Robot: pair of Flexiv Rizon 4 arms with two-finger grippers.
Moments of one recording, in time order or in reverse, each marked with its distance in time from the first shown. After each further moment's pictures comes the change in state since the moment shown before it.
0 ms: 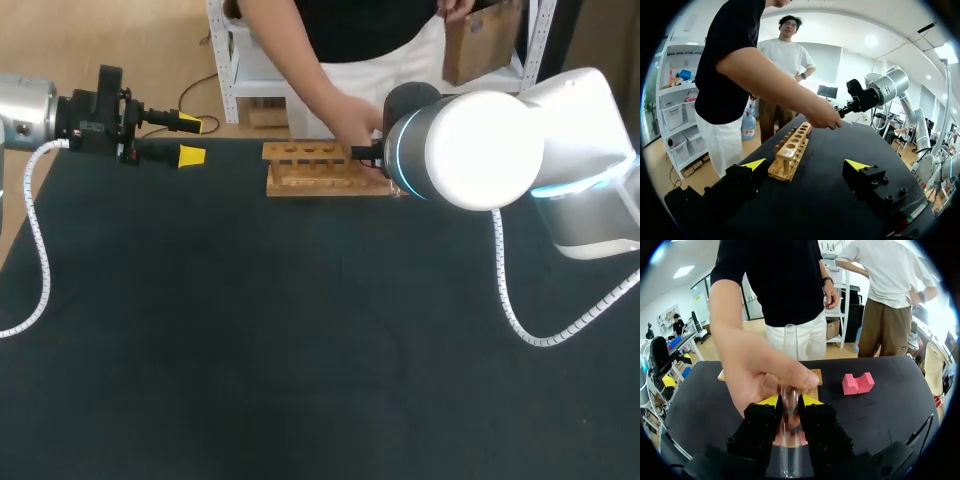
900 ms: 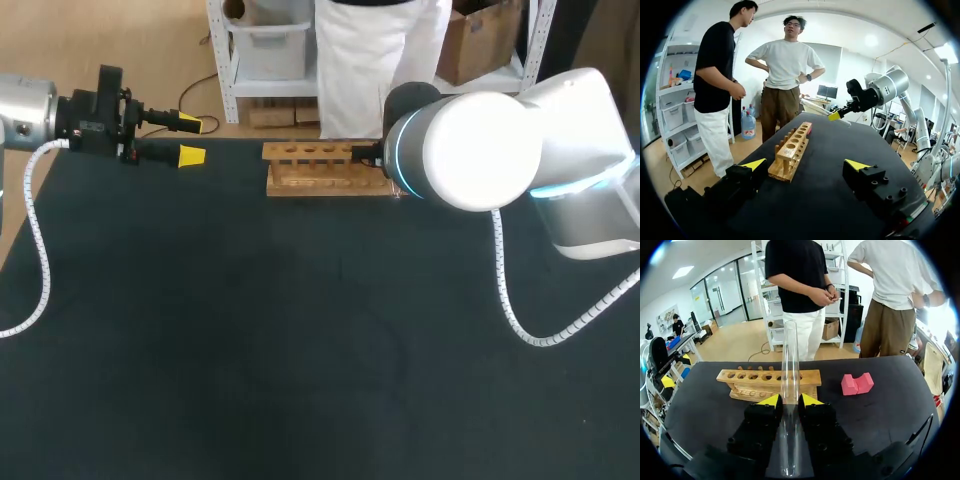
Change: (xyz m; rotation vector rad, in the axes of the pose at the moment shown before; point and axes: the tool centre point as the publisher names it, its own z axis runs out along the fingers) left arm 0.000 0.000 0.000 0.000 0.000 0.000; right arm 0.000 0.000 0.002 0.010 -0.005 0.000
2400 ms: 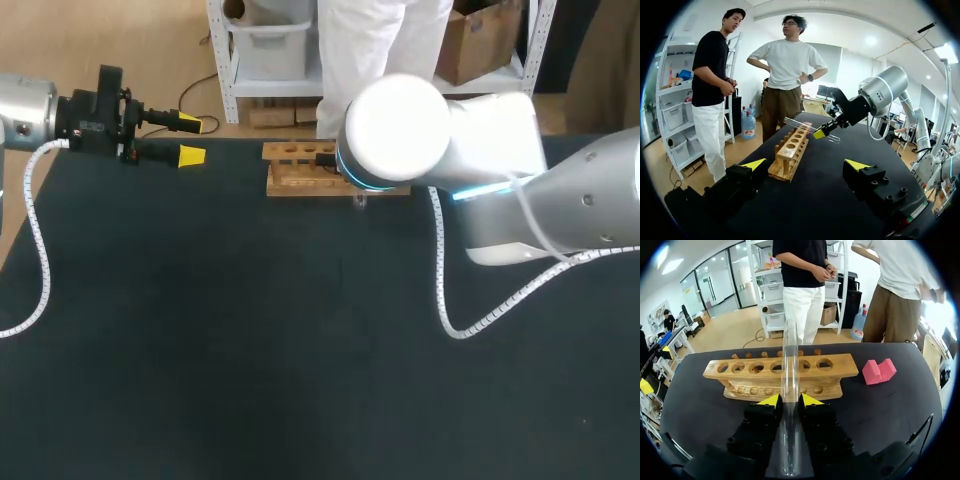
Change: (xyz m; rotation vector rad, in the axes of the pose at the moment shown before) left arm 0.000 0.000 0.000 0.000 0.000 0.000; right arm 0.024 0.035 0.064 0.053 0.130 0.032
